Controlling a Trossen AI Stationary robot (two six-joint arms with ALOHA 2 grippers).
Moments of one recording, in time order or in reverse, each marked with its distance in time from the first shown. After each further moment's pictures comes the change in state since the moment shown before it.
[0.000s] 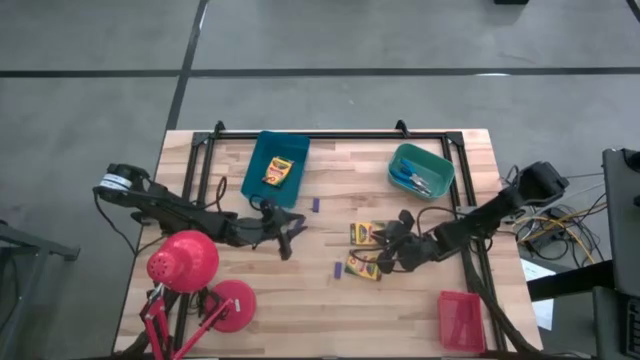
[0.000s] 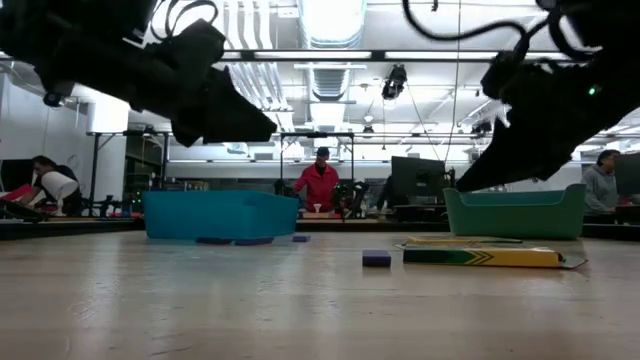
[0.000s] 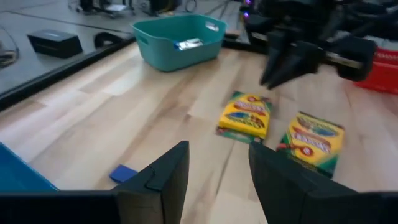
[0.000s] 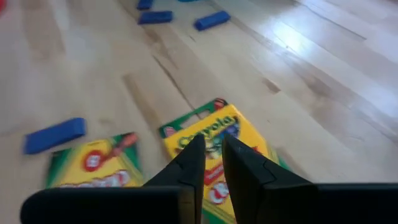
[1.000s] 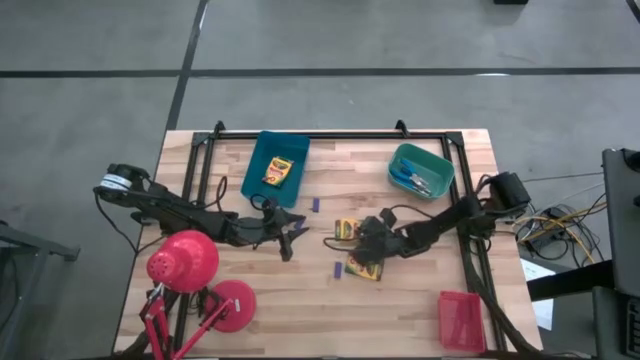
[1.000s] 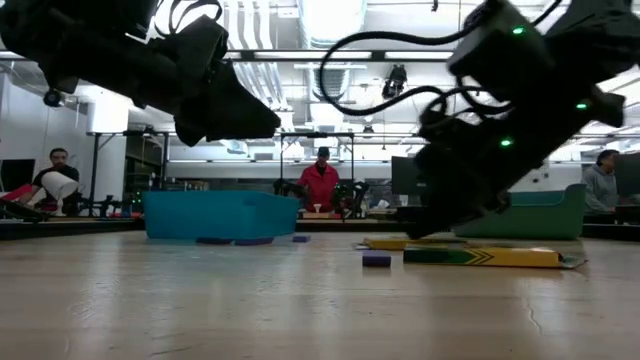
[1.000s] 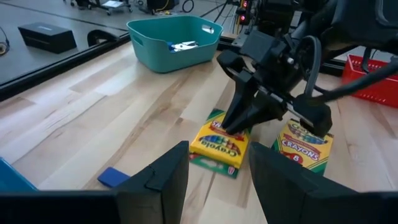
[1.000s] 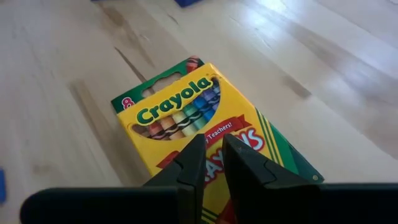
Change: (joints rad) left arm 0.002 0.001 0.024 -0.014 0.015 -0.040; right arm -0.168 0.347 0.189 0.060 -0.102 -0.007
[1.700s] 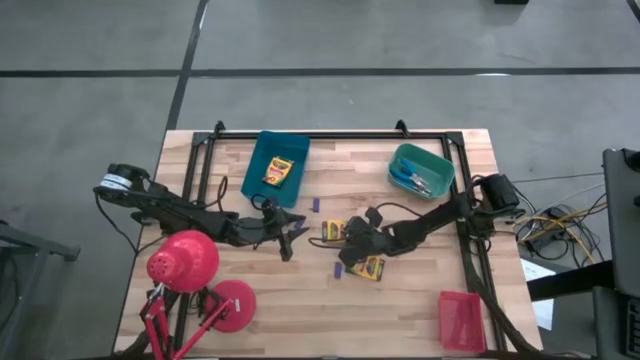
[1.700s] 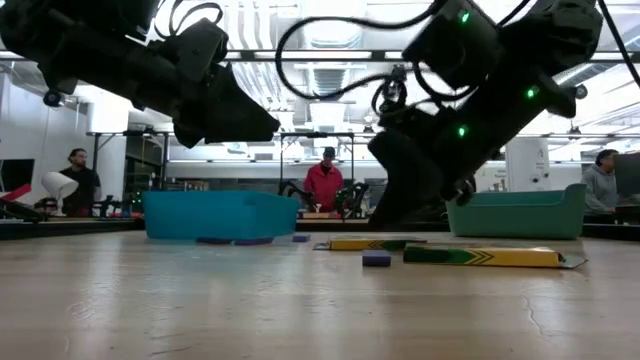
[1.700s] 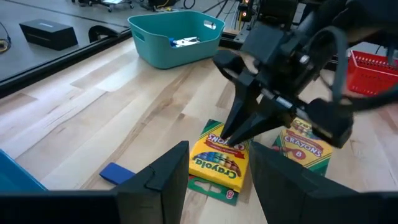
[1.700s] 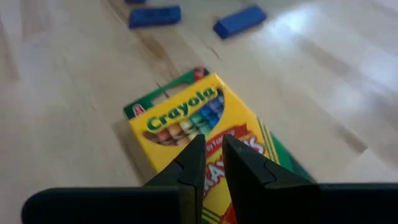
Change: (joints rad) left arm 0.000 0.000 -0.001 -0.017 -0.002 -0.008; right arm -0.034 0.047 0.143 -0.014 -0.044 -0.091
